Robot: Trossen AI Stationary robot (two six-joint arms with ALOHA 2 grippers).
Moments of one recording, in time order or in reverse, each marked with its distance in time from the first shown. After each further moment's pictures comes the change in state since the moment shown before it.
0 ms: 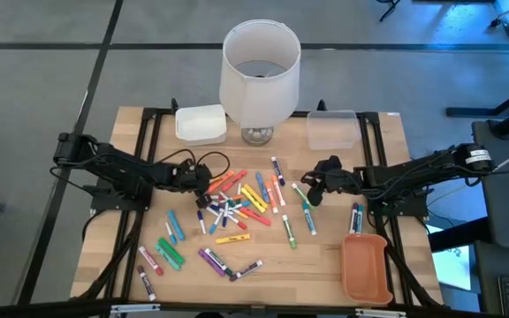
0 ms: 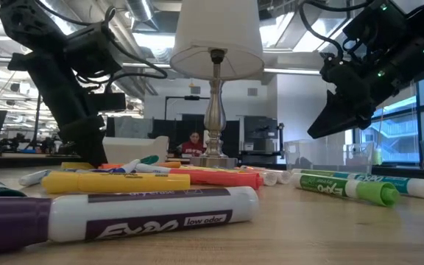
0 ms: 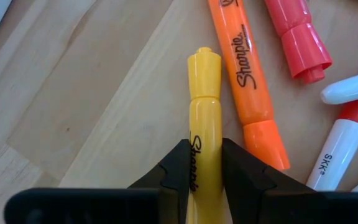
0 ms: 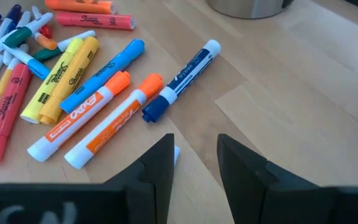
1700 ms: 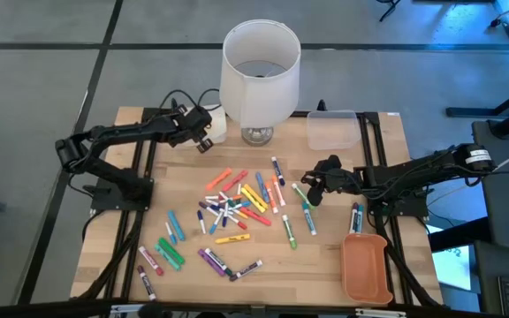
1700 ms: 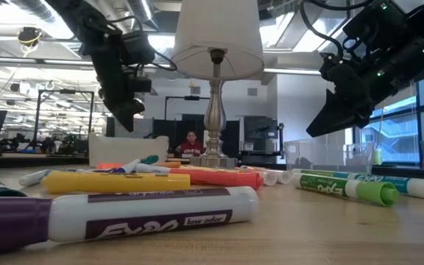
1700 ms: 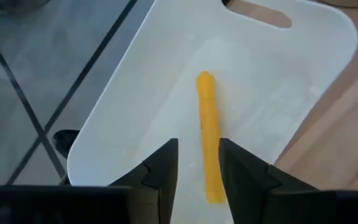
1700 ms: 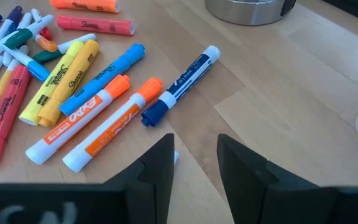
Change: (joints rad) left arm 0.605 0.006 0.386 -0.260 -0.123 0.510; right arm 0.001 0.000 0.000 0.014 0.010 -0.024
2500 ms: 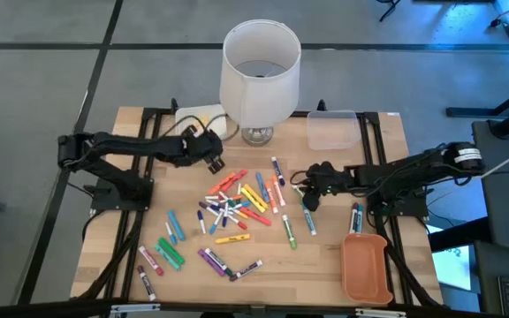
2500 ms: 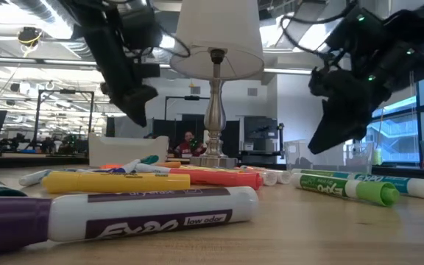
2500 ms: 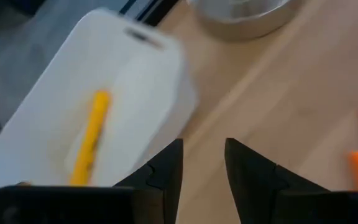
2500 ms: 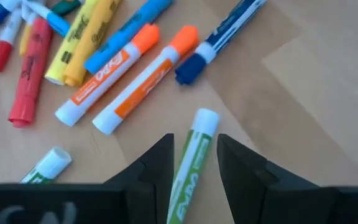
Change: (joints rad) left arm -0.372 -0.004 -0.001 -0.028 -0.099 -0.361; right arm -0.027 0.161 0.097 -0.091 -0.228 0.075
